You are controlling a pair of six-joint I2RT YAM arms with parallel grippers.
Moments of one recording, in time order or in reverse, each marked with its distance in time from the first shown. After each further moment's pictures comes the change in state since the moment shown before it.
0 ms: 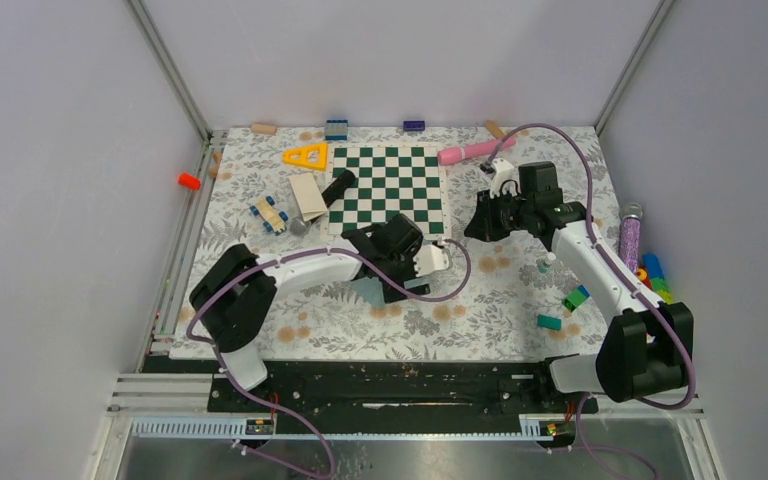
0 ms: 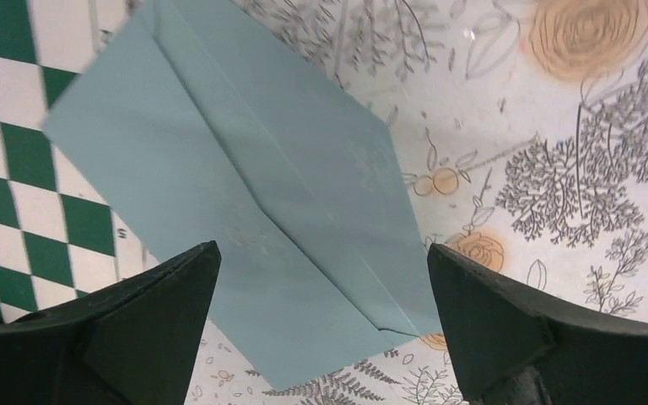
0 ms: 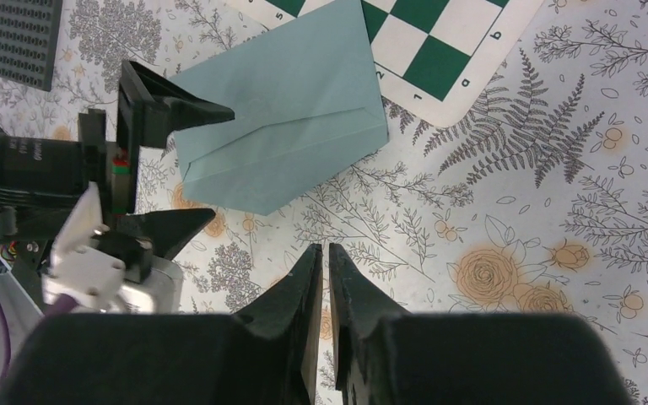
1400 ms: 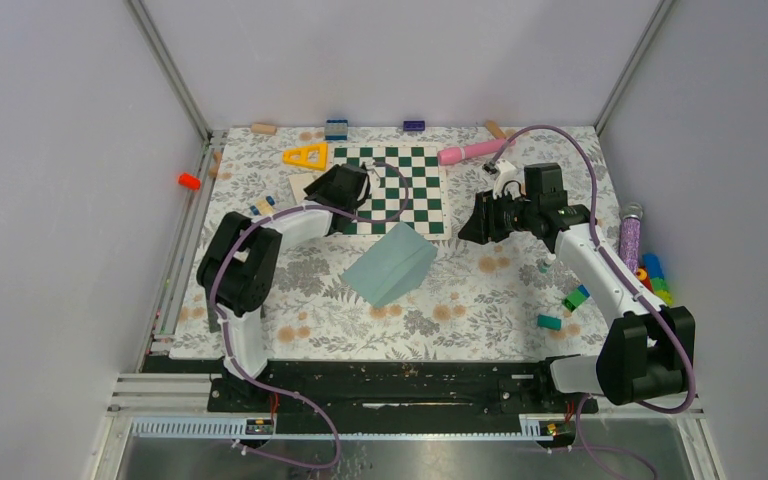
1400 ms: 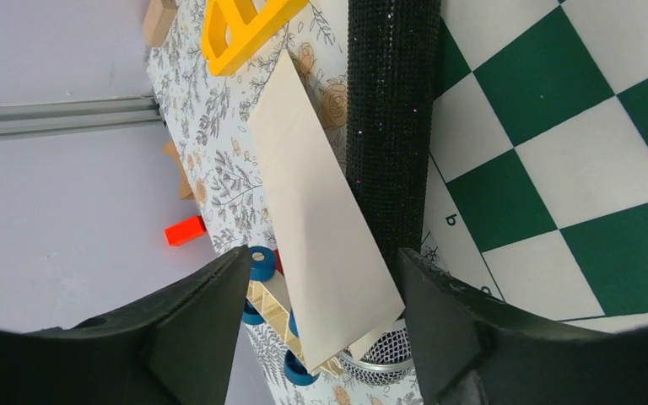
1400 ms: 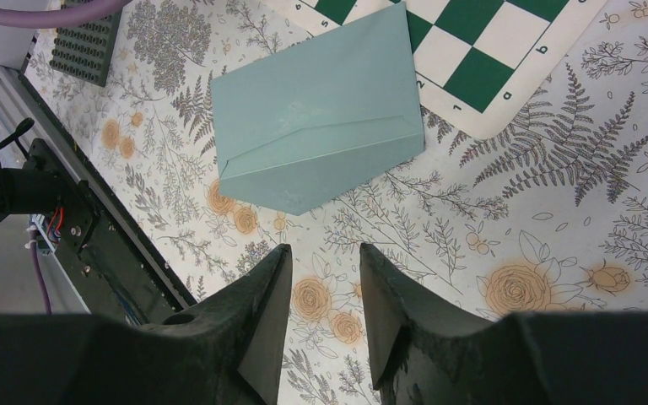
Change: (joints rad) left arm 0.404 0.175 0.093 0.347 -0.676 0.084; right arm -0.037 -0.018 -0.028 0.031 -0.129 0.008
